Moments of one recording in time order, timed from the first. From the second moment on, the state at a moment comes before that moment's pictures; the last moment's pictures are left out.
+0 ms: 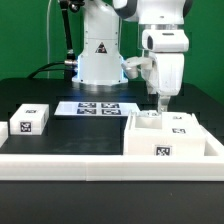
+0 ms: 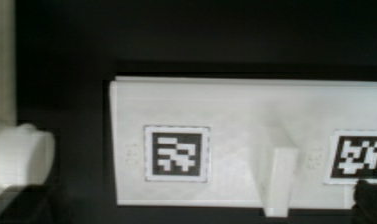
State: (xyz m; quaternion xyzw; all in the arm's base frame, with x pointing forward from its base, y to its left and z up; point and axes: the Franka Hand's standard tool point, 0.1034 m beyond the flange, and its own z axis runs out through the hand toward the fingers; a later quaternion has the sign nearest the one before) arm 0.423 0.099 0.035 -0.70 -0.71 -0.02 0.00
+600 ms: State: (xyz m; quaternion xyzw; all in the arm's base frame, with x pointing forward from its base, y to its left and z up) arm 0.409 0.099 0.017 -0.72 -0.70 -0.01 0.02
